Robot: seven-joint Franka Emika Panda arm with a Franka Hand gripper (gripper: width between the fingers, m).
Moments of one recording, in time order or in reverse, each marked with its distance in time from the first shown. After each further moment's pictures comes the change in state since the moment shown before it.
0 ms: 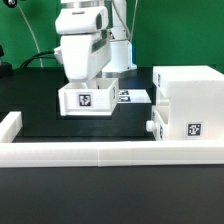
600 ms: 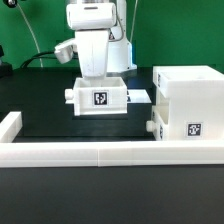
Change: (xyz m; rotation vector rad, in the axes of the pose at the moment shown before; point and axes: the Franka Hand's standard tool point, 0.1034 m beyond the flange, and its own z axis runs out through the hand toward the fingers) arm 0.009 0.017 -0.006 -0.006 -0.020 -0.114
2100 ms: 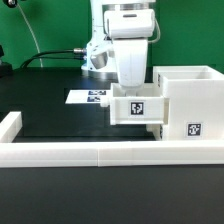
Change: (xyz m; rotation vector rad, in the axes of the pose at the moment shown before) arm 0.068 0.022 0.011 0.045 -0.004 0.063
